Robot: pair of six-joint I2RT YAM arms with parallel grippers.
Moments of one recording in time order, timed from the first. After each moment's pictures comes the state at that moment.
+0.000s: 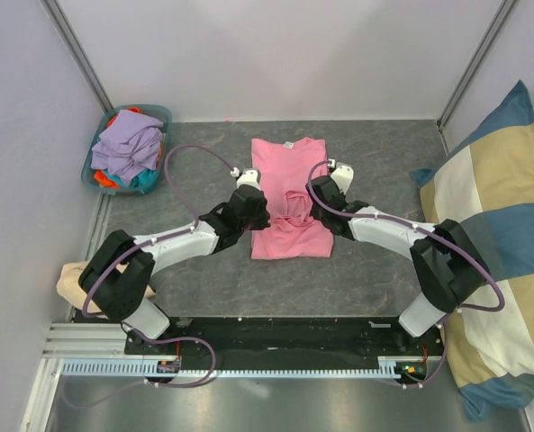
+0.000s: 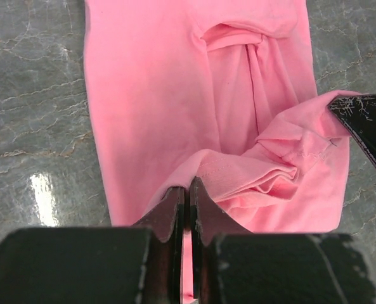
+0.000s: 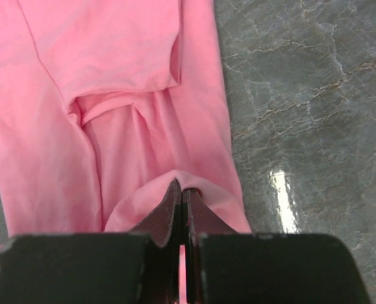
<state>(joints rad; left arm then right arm) -0.72 1.55 0.86 0.06 -0.24 -0.59 0.63 1.62 0.96 -0.12 0.50 0.72</state>
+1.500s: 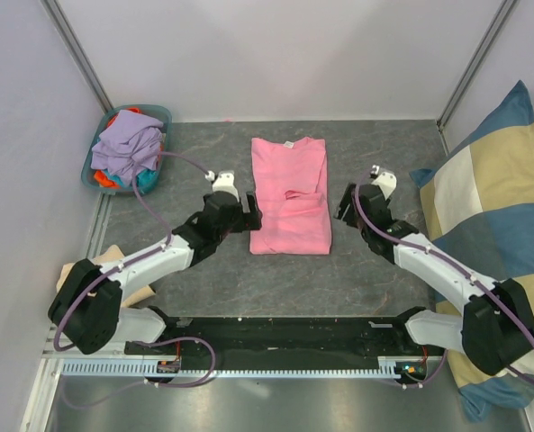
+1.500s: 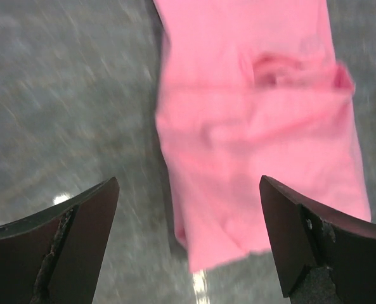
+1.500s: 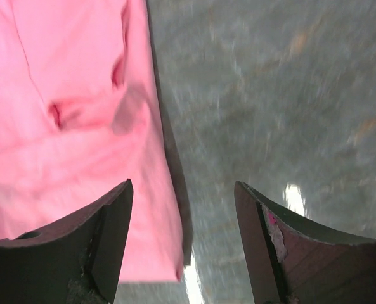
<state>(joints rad) -0.63 1.33 0.74 0.05 -0.28 -0.50 0.46 1.22 0.74 -0.13 0.42 0.64</state>
